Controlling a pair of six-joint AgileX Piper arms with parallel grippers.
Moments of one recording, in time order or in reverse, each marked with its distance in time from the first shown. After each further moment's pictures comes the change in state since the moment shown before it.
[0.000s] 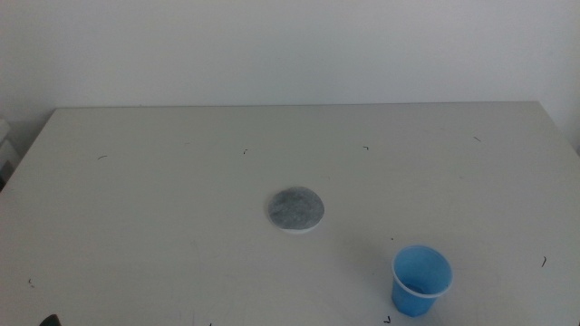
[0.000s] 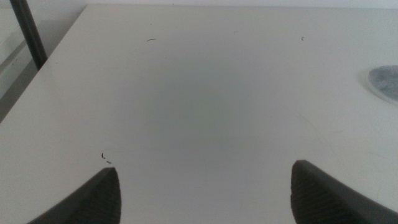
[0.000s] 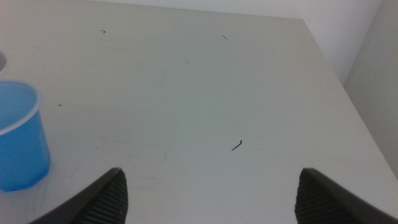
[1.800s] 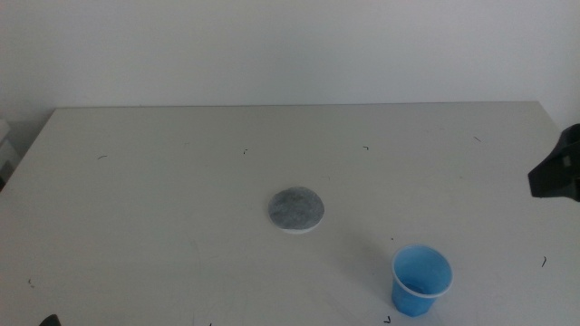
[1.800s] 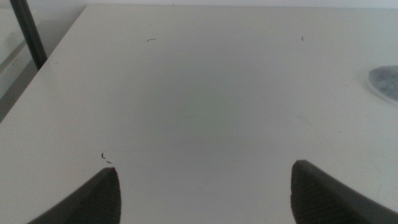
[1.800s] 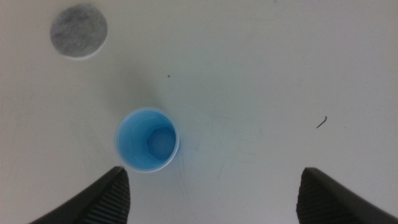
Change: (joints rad) left arm 0.000 0.000 0.000 0.000 0.000 0.000; right arm 0.216 1.054 -1.169 0.113 0.778 0.156
